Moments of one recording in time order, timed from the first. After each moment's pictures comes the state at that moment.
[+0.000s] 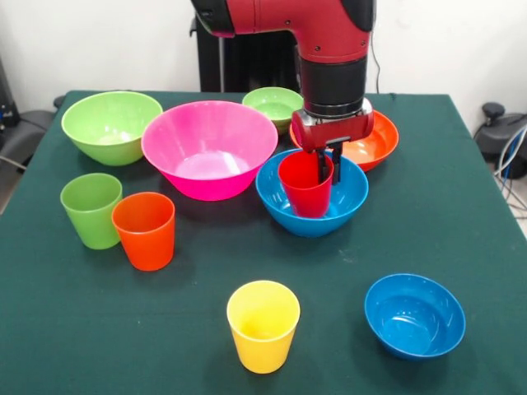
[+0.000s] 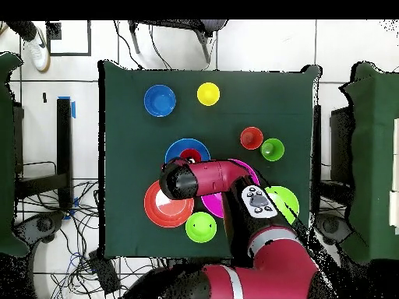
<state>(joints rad) -0.35 -0.54 0.25 1.77 -0.37 0.26 1.59</state>
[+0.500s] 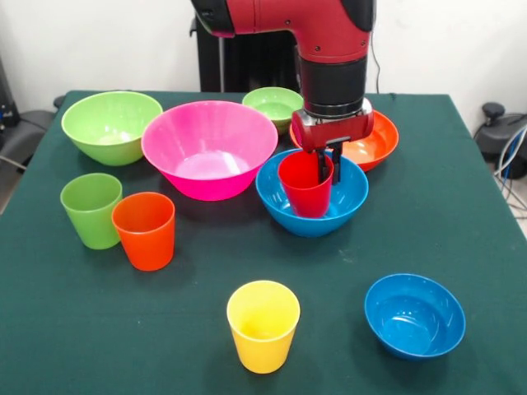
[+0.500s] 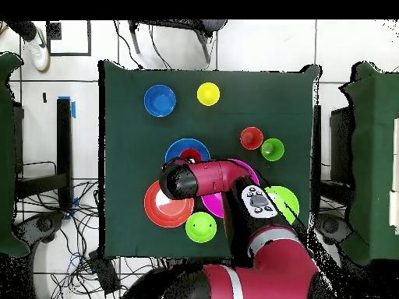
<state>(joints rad) -0.35 -0.54 0.25 1.77 -0.37 0.26 1.59</state>
